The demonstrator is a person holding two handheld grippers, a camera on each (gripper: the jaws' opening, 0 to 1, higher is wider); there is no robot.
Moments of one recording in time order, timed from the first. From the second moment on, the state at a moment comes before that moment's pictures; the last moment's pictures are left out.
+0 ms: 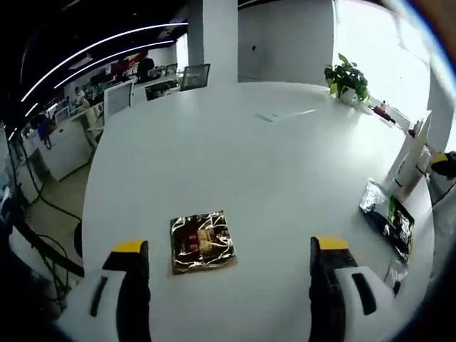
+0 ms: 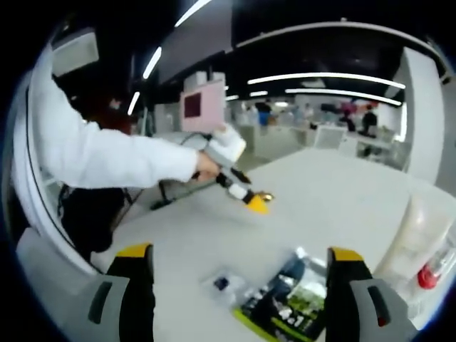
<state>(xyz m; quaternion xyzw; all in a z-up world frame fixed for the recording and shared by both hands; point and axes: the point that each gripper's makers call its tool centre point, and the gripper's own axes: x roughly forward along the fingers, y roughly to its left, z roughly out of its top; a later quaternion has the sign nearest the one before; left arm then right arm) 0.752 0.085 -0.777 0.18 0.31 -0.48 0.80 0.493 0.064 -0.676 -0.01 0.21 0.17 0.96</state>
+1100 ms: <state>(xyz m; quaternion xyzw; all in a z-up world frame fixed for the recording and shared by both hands) 0.772 0.088 -0.797 0.21 0.34 -0.47 0.79 0.494 0.061 -0.675 -0.01 0.21 0.17 0.96</state>
